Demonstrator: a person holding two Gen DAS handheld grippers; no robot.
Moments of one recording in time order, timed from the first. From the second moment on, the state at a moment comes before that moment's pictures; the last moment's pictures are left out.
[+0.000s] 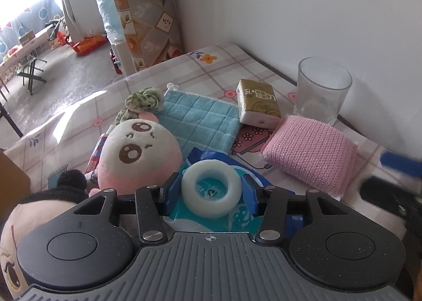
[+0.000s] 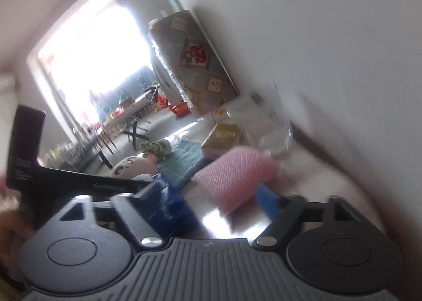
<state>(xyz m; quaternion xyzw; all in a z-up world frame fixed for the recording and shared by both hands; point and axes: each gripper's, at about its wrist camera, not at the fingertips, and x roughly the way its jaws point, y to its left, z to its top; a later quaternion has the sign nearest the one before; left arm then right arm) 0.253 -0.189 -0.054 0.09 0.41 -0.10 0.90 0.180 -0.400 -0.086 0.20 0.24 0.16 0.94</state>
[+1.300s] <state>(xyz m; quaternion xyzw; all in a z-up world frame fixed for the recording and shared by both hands) 0.172 -0.120 0.017 -0.03 0.34 -0.15 0.93 0.253 -0.382 -0.078 0.06 0.44 0.16 0.88</state>
